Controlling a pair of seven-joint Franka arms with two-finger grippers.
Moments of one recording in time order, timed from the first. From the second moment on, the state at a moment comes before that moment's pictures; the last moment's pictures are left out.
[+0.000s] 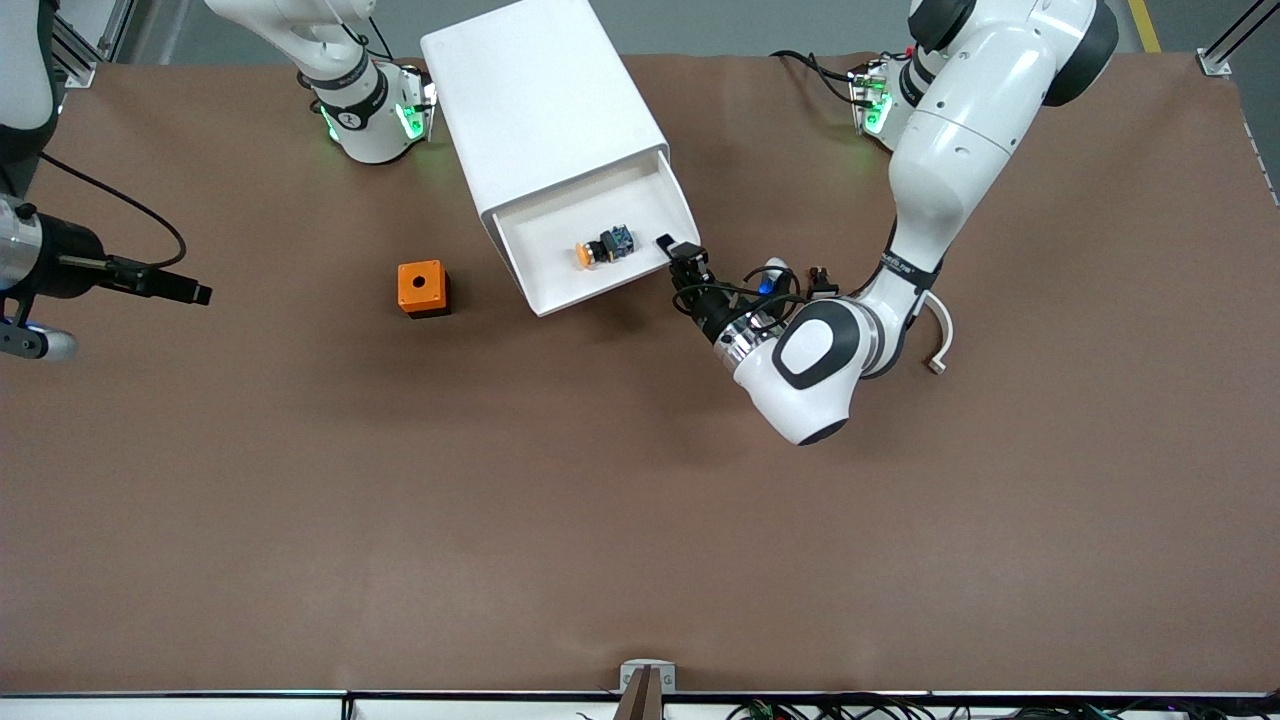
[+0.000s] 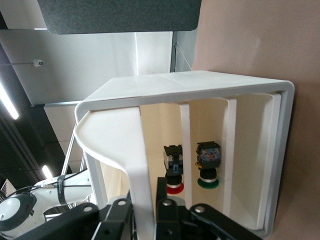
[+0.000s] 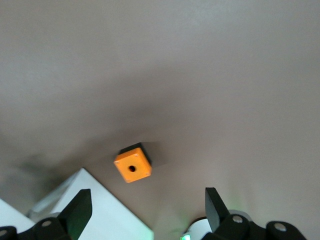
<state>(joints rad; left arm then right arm) -0.35 0.83 -0.20 -1.41 -1.01 1.36 -2.35 0.00 0.10 -0.06 -1.61 0.14 1.47 0.28</state>
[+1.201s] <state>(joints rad) -0.31 0.83 -0.12 -1.19 -1.03 1.37 -1.42 0.74 0.15 -0.04 -1.67 0.08 1.75 1.69</state>
